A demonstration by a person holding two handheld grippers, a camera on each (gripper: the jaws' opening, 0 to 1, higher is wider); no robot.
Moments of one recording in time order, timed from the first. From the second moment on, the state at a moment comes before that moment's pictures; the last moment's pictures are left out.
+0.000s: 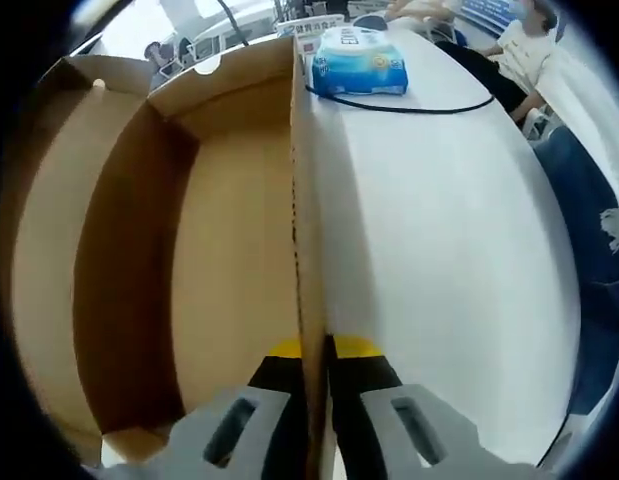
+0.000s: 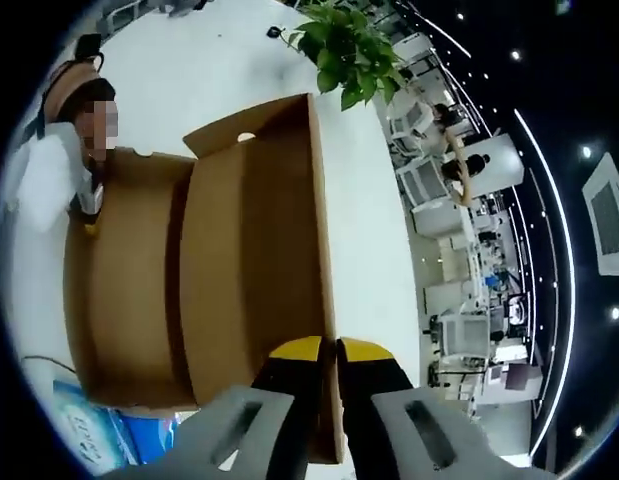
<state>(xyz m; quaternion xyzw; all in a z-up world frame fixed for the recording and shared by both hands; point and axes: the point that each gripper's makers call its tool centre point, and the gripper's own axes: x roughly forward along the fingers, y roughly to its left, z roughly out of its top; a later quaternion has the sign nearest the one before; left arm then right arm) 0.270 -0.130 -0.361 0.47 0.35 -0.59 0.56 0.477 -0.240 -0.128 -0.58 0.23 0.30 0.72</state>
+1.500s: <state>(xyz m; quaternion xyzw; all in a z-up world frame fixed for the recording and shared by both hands) 0.269 -0.131 -0.362 0.47 0.34 -0.59 0.56 0.443 -0.237 -0.118 -0.67 0.14 0.25 0.69</state>
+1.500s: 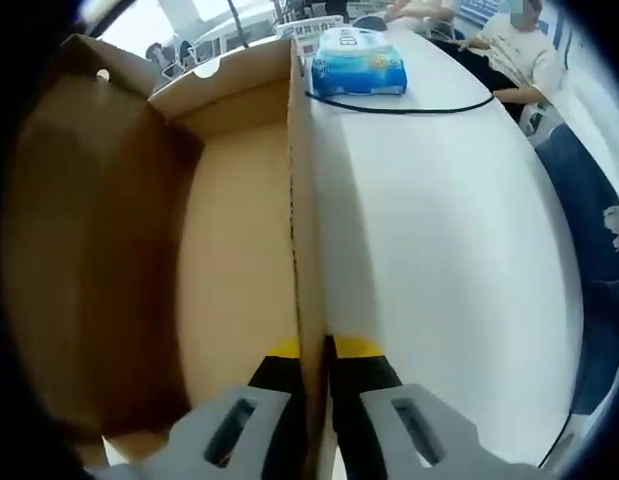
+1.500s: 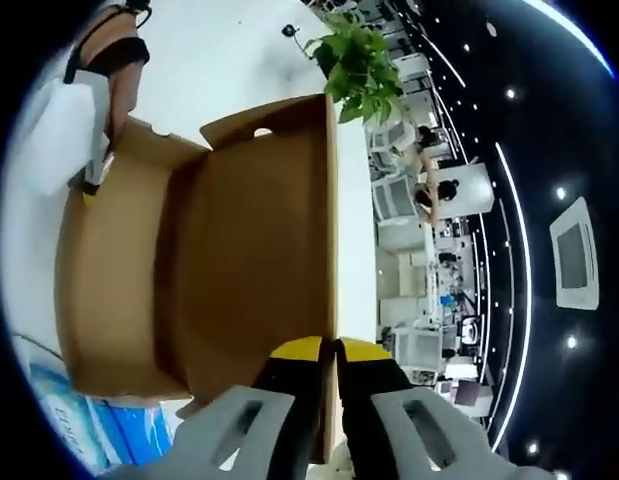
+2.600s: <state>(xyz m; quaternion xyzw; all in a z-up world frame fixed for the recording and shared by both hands) 0.271 -0.131 -0.363 0.48 0.34 -0.59 0.56 0.401 -0.232 -0.114 -0.68 0.10 0.22 0.69</state>
